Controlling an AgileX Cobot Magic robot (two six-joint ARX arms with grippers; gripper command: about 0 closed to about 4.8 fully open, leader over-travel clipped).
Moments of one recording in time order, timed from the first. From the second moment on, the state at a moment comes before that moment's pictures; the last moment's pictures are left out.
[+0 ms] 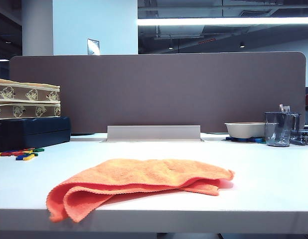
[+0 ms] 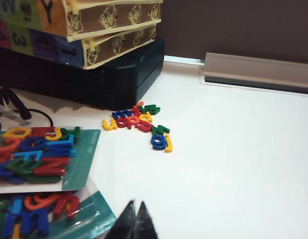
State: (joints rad) left arm -0.06 0.00 0.00 -0.06 -0.12 -0.06; right arm 0.06 0.00 0.01 0.01 0.00 -0.08
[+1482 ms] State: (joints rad) left arm -0.06 0.00 0.00 -0.09 -0.02 0.00; right arm 0.06 0.00 0.01 0.01 0.00 -0.08
